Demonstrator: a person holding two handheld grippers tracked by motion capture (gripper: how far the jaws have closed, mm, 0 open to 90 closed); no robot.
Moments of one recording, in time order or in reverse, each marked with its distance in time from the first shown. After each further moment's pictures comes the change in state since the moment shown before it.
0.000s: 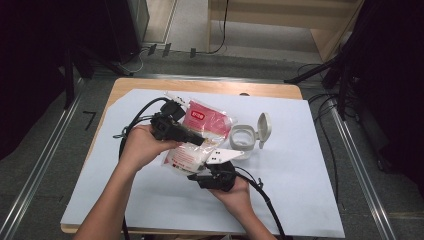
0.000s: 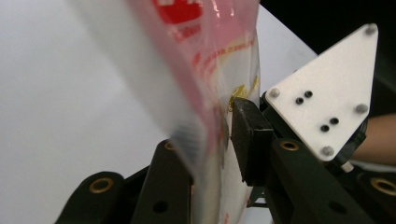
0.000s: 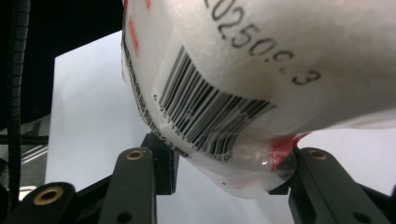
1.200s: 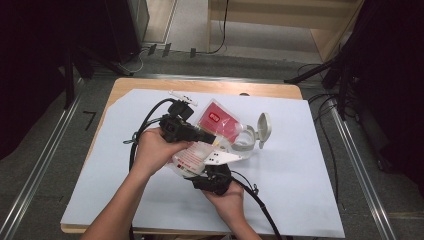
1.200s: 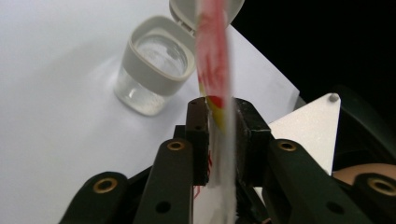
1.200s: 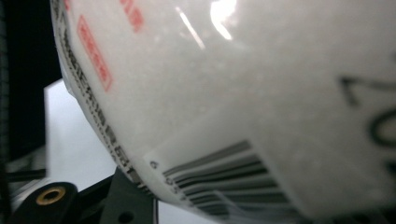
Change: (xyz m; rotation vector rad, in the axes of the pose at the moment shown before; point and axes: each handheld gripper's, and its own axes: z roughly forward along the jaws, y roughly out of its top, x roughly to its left) left arm -0.022 0.009 0.008 -0.102 -0.004 -0.008; right arm 0.015 0.000 0.007 -0.062 -0.058 0.118
